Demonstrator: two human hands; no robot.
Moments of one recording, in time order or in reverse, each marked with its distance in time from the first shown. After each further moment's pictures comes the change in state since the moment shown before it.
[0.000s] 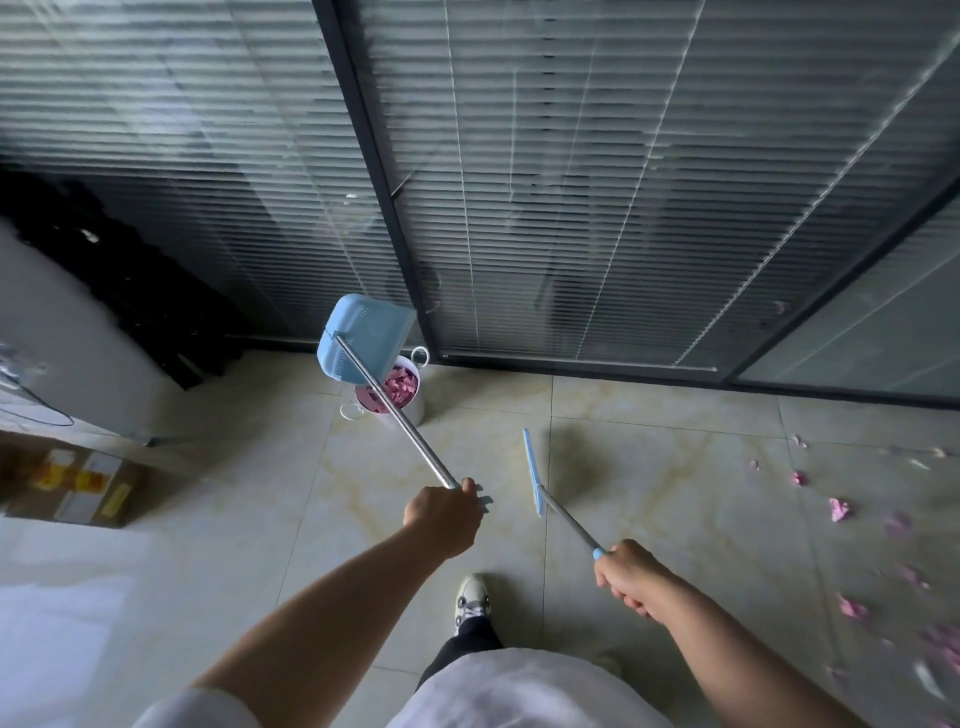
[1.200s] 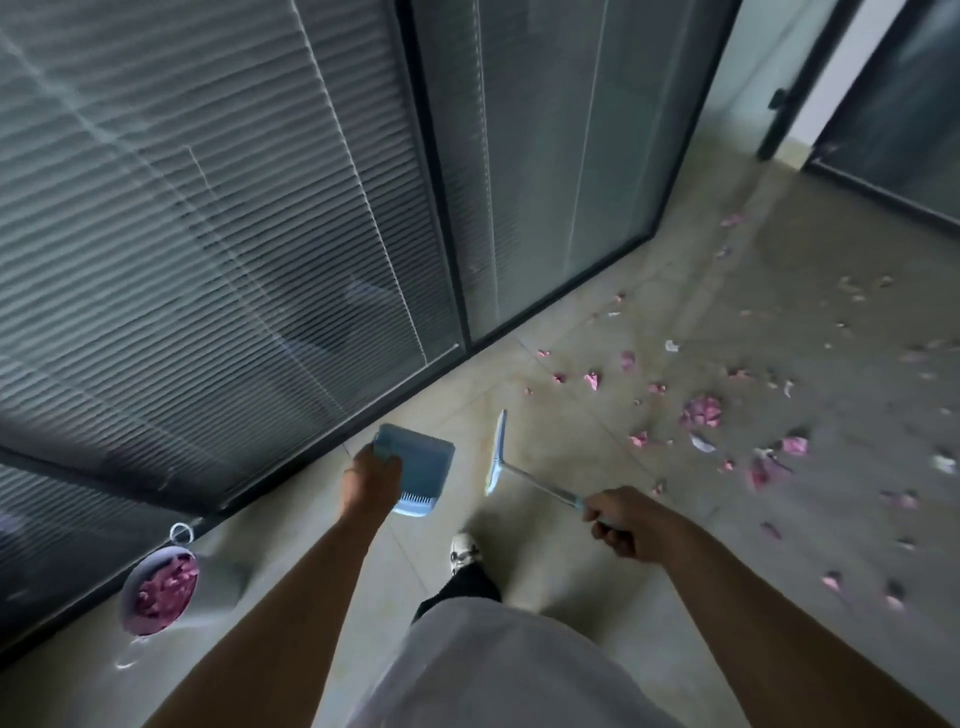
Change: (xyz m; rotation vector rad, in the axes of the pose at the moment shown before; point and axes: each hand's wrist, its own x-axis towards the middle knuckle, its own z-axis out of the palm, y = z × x) left_hand 0.050 0.319 -0.125 -0.719 0.203 0.028; right_hand -0.063 0.322 -0.138 1.112 0.175 0.153
